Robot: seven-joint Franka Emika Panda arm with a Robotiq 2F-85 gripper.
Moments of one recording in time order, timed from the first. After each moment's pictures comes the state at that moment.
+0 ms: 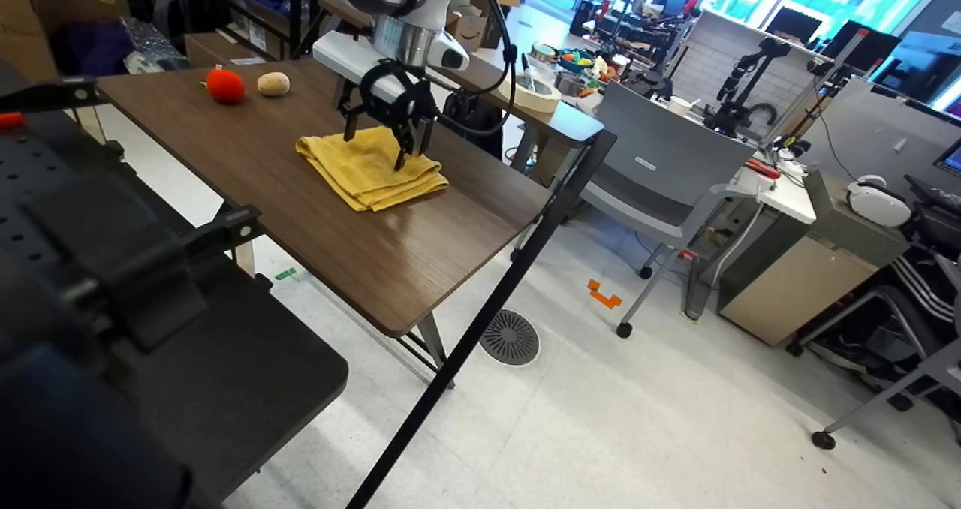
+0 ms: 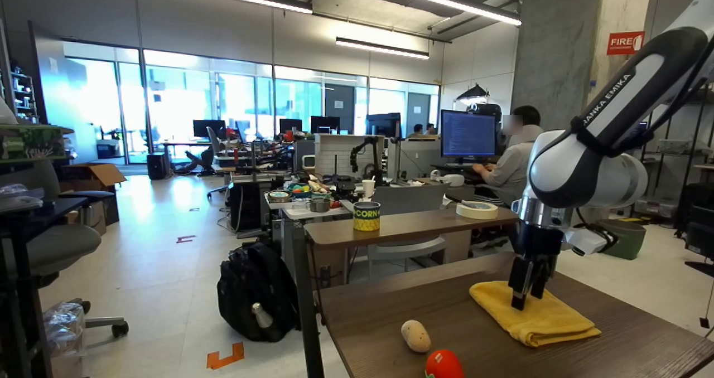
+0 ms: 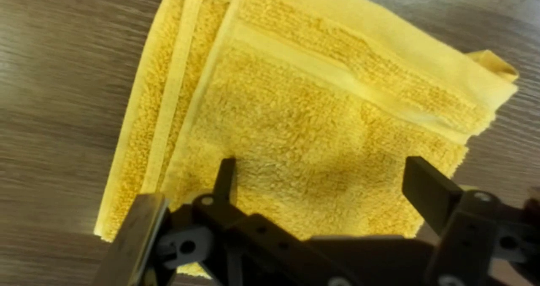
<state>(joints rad) -0.15 0.86 0.12 -1.79 -0.01 2.63 -0.34</state>
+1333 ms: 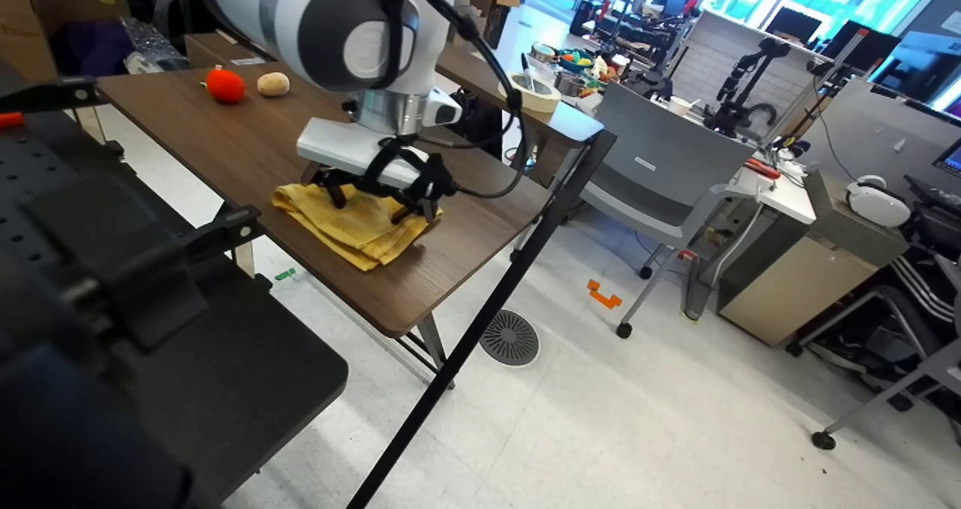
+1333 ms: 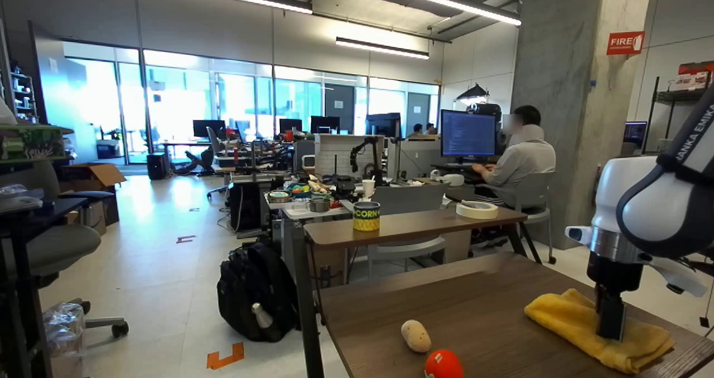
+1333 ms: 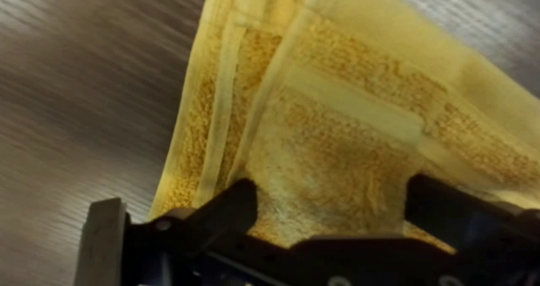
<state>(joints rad) -0.28 0.81 0.08 -2.09 -0.22 2.90 -0.58</state>
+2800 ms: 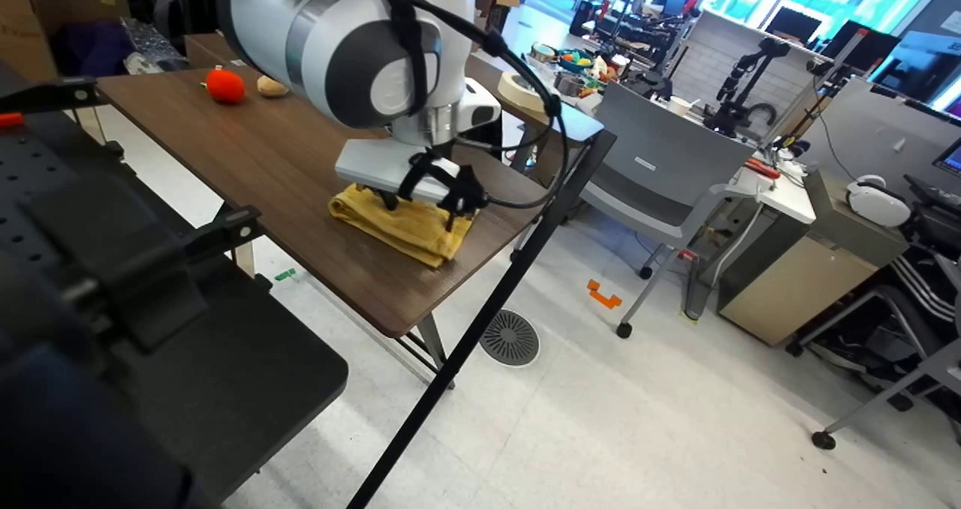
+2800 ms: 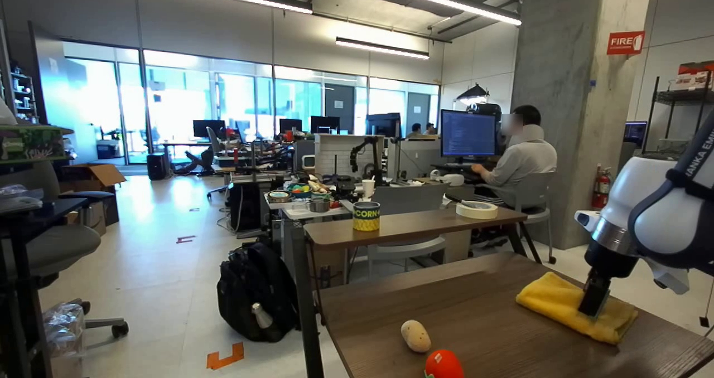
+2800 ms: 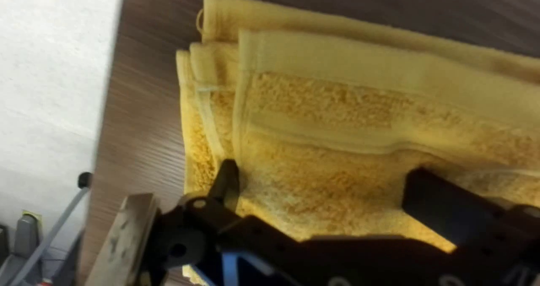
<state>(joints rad) -0.31 0.87 0.04 -2.03 -0.28 3.14 -0.45</state>
